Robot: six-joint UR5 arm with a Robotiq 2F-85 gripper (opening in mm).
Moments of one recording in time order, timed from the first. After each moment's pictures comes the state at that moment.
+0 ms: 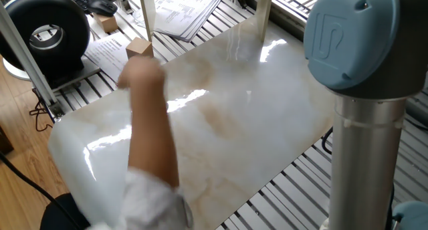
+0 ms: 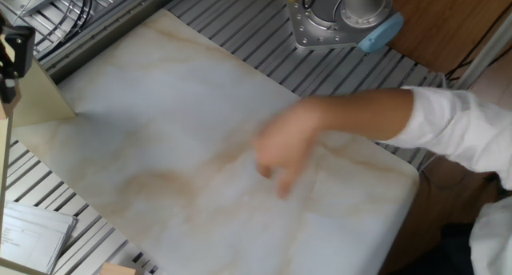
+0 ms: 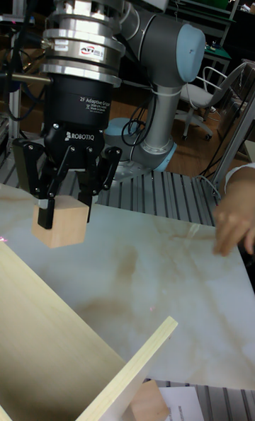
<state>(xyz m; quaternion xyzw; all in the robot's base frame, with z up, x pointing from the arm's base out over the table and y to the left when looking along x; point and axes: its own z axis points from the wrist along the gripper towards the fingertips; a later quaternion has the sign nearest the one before) 0.772 -0.097 0.350 -0.33 0.92 -0.02 0.20</state>
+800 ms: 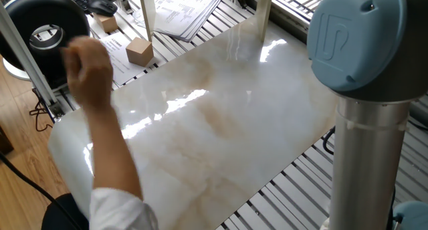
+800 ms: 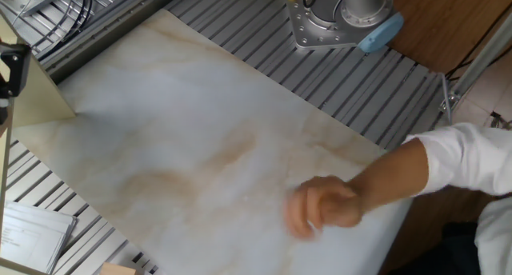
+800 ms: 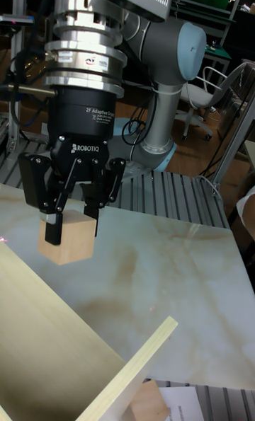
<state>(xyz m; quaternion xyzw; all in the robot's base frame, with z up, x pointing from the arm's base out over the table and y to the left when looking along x) 0.791 -0.084 0.344 -0.35 0.90 -0.02 0.24</state>
